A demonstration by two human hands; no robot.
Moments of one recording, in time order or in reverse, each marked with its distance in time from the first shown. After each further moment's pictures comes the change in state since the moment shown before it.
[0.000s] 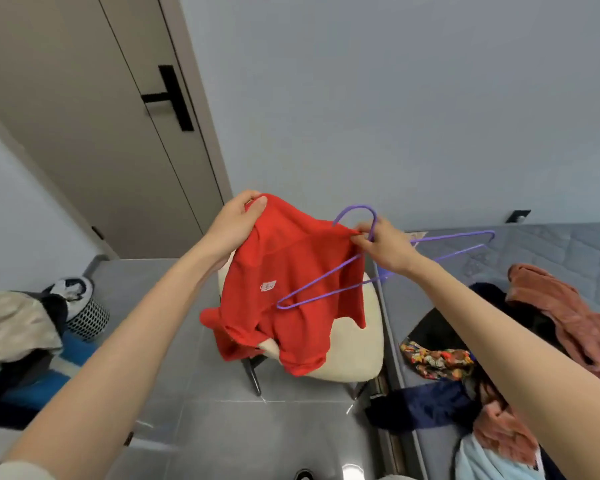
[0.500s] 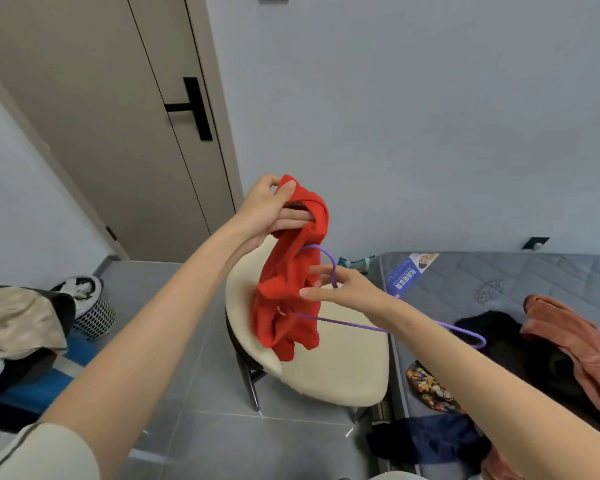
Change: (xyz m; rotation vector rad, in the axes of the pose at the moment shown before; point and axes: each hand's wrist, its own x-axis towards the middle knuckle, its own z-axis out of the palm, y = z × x) left_hand 0.025 0.049 0.011 -0.466 -0.022 -0.148; right_hand -0.017 -0.048 0.044 0.690 -0.344 0.071
